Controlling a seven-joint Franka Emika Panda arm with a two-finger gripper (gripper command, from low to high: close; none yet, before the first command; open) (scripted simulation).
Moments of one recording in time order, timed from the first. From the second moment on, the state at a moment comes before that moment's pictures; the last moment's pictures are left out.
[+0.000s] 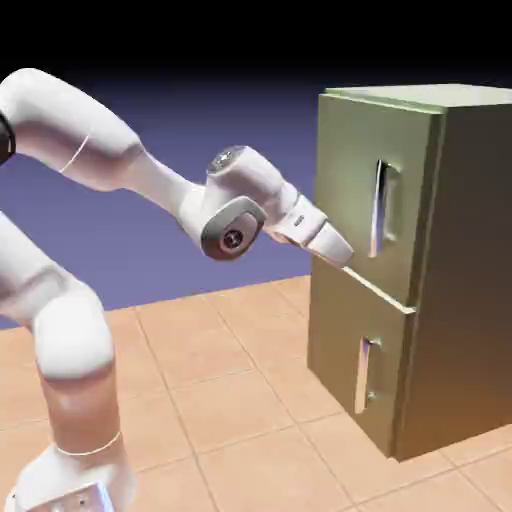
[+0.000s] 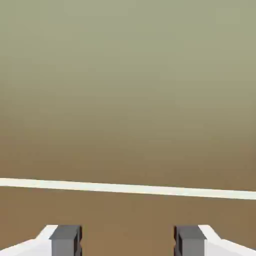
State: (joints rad) arm 0.03 -0.58 -0.02 -2.81 -0.05 3.03 0.72
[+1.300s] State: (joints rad) arm 0.46 -0.89 -0.58 -2.66 -1.75 2.95 0.10
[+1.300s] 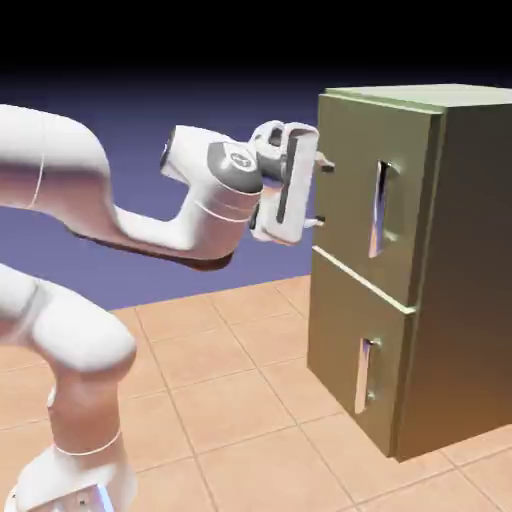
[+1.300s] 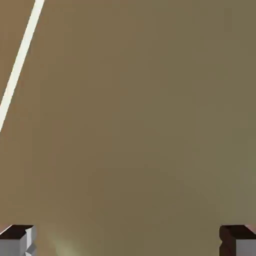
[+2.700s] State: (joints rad) arm 0.63 -1.02 -0.78 -2.68 -2.63 2.66 -0.34
